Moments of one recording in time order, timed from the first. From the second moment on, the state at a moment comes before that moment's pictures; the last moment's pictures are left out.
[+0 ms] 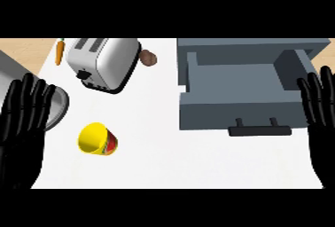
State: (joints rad) left arm 0.03 0.07 0.00 -2.10 0.02 0.01 0.02; right arm -0.02 -0.09 -0.01 -2.10 -0.01 0.01 0.01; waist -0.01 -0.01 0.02
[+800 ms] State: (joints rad) left arm -0.04 0.40 0.06 -1.72 0.72 -0.70 0.04; right arm -0.06 -0.13 0.02 -2.00 -0.05 0.10 0.07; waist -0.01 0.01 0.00
